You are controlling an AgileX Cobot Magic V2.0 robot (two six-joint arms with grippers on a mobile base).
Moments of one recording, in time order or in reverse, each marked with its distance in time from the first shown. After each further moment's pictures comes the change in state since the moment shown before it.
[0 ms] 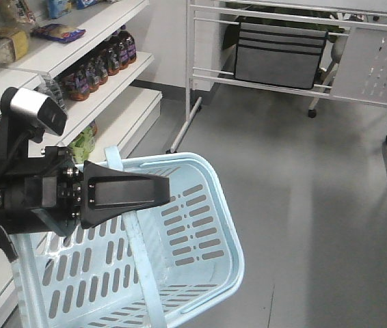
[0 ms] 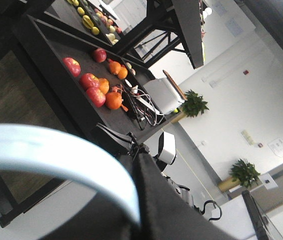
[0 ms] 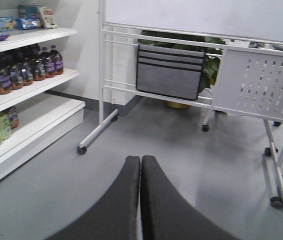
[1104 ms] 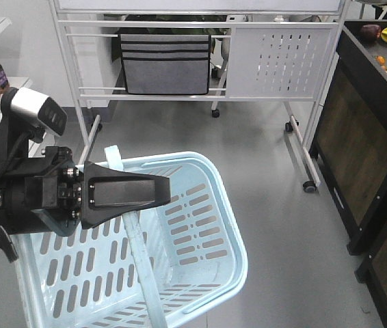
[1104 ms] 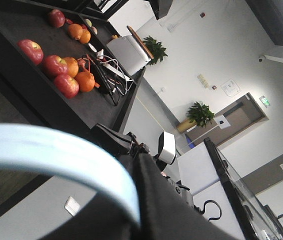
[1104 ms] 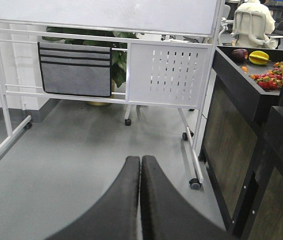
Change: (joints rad) left arm 0.000 0.000 0.000 0.000 0.000 0.000; right arm 0.000 0.000 0.000 0.000 0.000 0.000
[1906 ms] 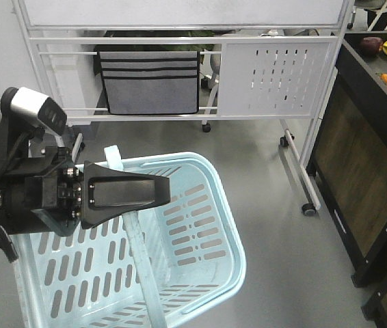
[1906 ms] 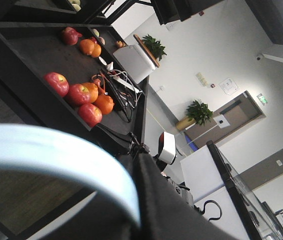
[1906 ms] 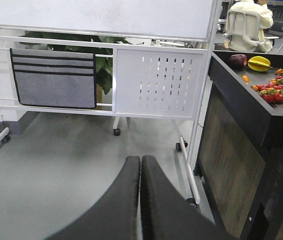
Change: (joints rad) left arm 0.000 0.000 0.000 0.000 0.000 0.000; right arm 0.000 0.000 0.000 0.000 0.000 0.000
